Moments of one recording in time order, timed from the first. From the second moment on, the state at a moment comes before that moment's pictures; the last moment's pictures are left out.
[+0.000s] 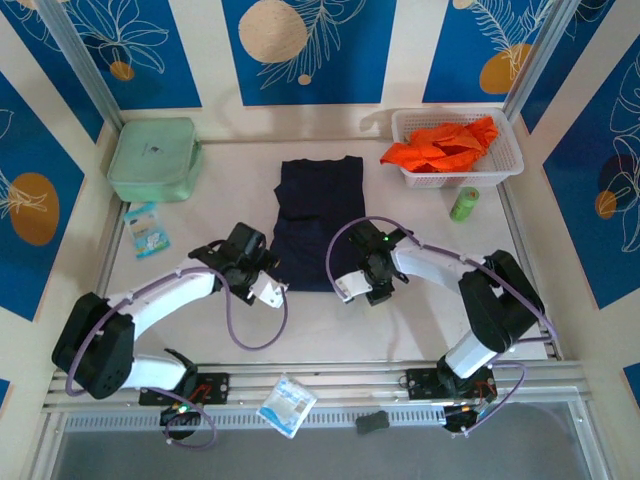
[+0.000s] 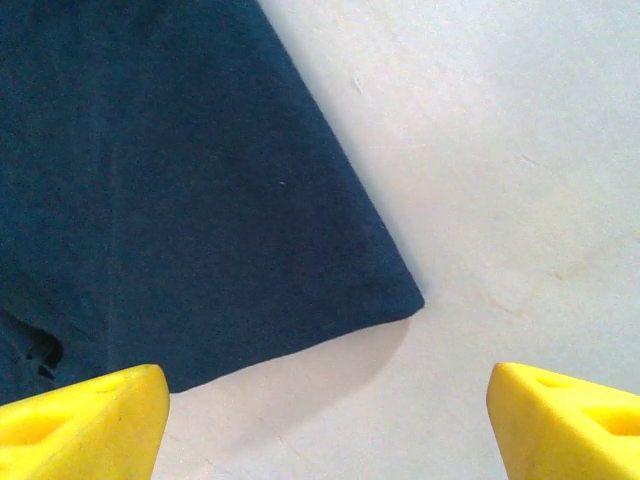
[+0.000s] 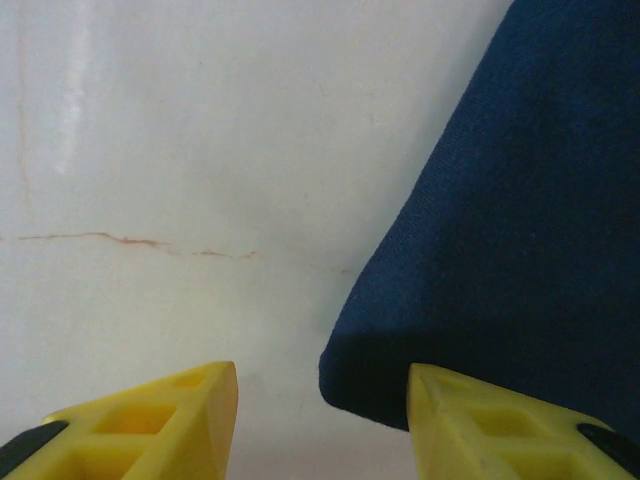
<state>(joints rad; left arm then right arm) -0.59 1.34 0.78 -0.55 0.06 1.63 0.63 1.60 0.93 -0.78 -0.05 -1.34</state>
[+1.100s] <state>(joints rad) -0.61 1.62 0.94 -0.69 0.02 1.72 0.60 1.69 0.97 -0.76 -0.09 -1.33</state>
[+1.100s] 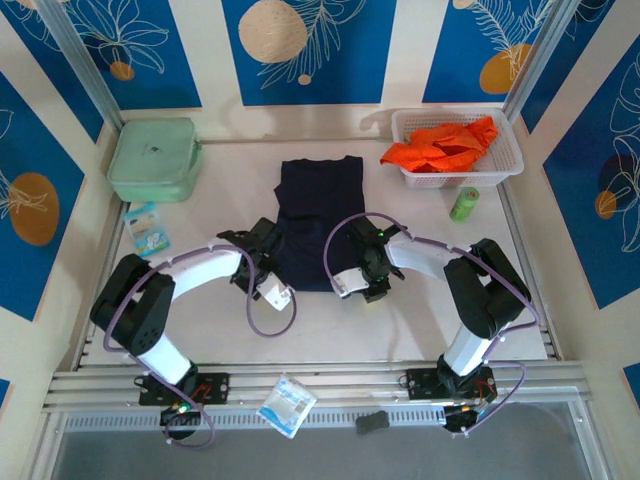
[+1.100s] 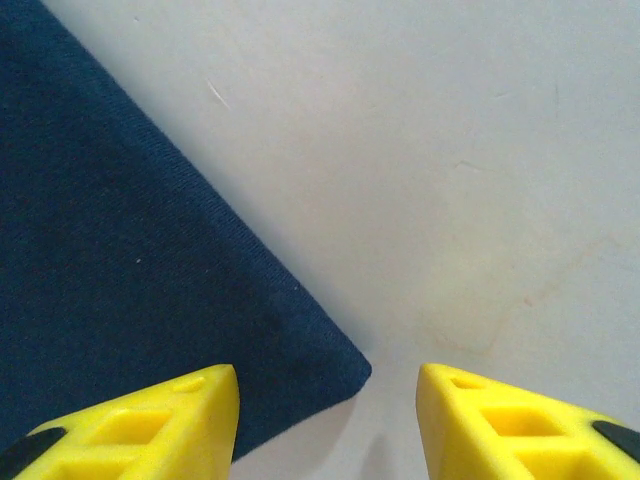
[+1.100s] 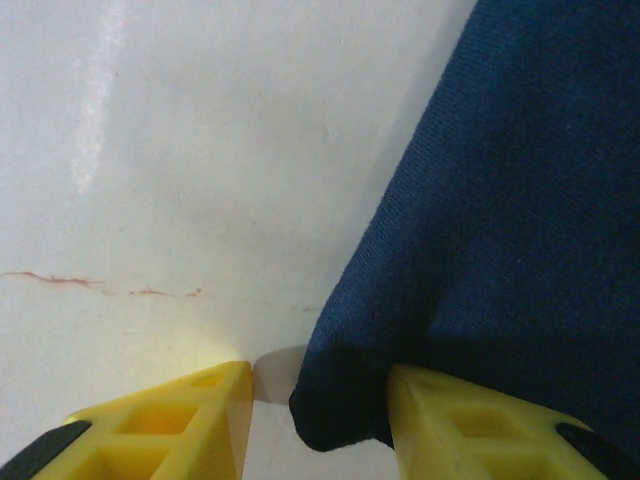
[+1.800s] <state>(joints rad) -0.62 1.82 1.12 -0.81 0.00 1.68 0.58 1.72 1.00 -0.76 -0.11 -1.29</state>
